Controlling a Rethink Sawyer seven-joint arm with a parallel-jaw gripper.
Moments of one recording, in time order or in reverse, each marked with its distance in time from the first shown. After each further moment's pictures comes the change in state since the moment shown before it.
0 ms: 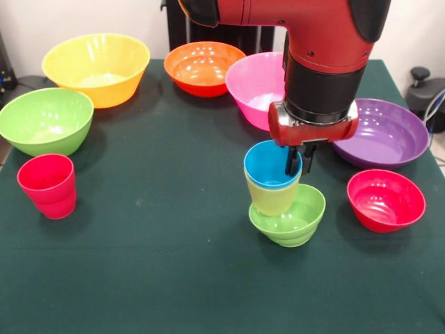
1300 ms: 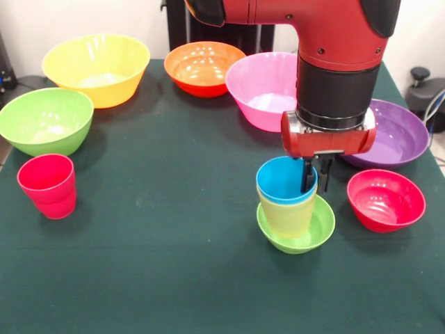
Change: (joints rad) arm 0.009 0.000 -0.004 0.000 0.052 -0.151 0.069
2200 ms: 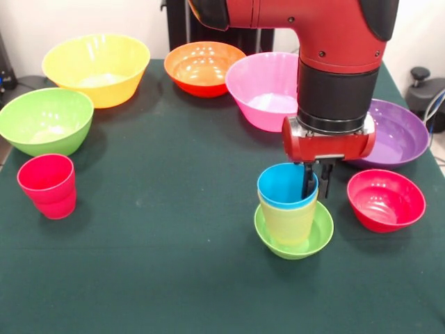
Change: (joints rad) arm 0.011 0.000 -0.015 0.046 0.000 -0.095 0.000
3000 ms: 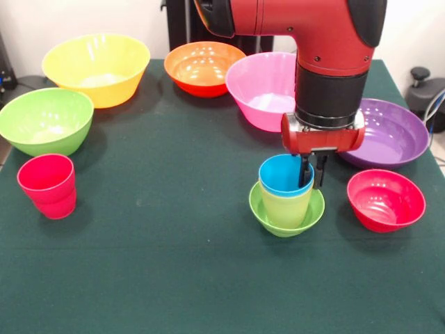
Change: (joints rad) arm 0.011 -0.009 -0.019 0.134 0.006 -0.115 0.001
